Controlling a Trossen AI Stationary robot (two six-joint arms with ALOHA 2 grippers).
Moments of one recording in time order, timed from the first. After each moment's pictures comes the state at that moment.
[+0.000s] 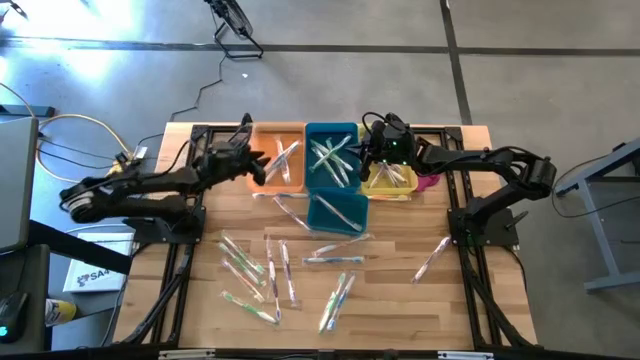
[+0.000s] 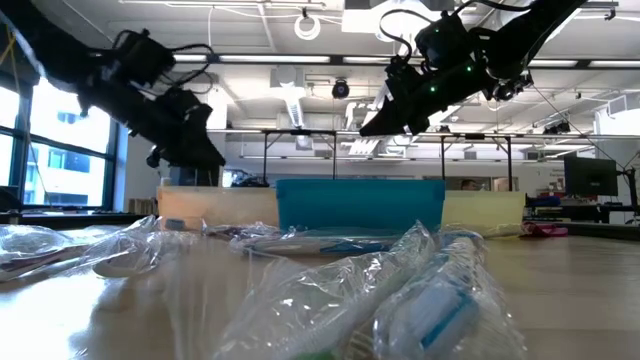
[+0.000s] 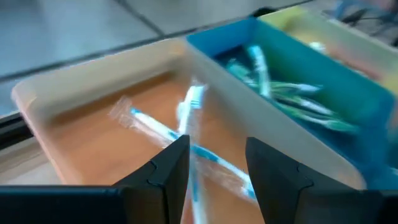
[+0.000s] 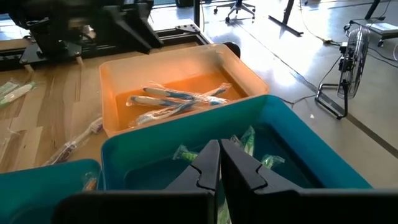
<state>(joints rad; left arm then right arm) 0.62 1.04 0.30 0.39 -0.07 -0.25 -0.51 1.46 0.76 0.35 -0.13 -0.05</state>
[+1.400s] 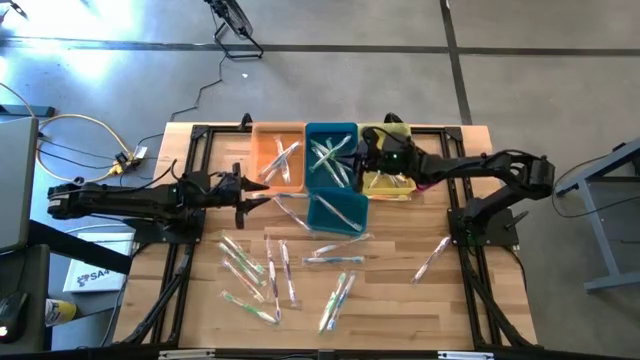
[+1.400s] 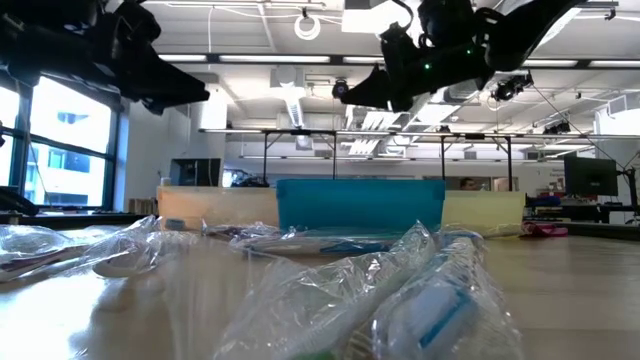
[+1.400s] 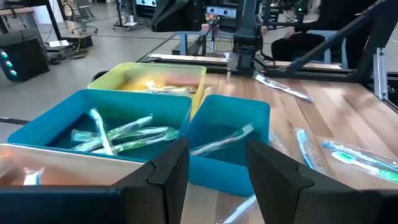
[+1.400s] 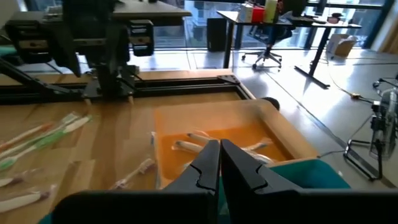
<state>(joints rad) 0.12 0.58 0.23 0.25 -0.06 -0.01 -0.37 1.46 0.76 0.52 -0.13 -0.08</state>
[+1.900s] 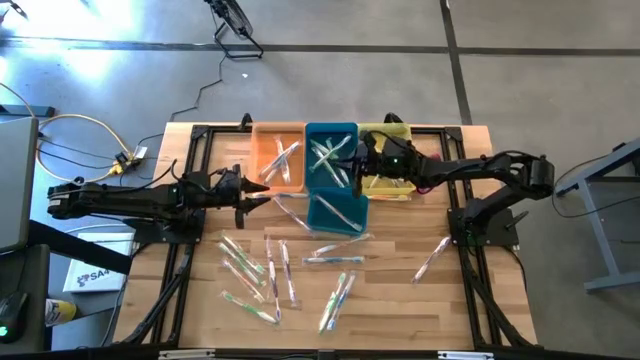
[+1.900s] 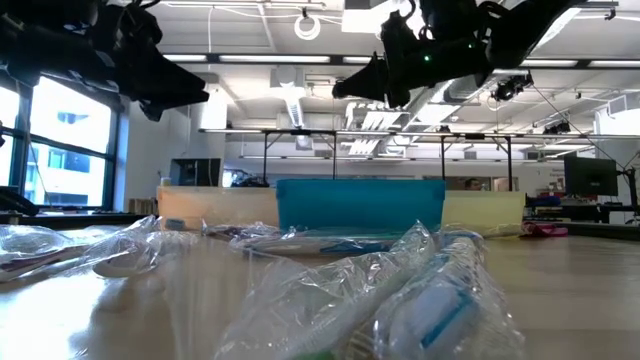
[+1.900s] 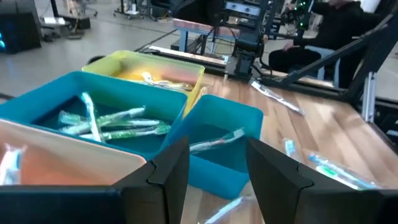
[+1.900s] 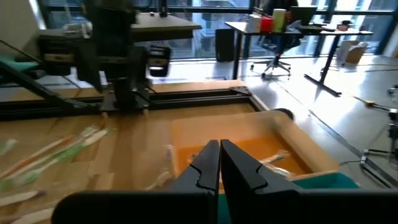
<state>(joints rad) 0.12 0.58 0.23 0.25 -0.06 -0.15 -0.31 1.46 0.76 0.57 -0.13 -0.03</state>
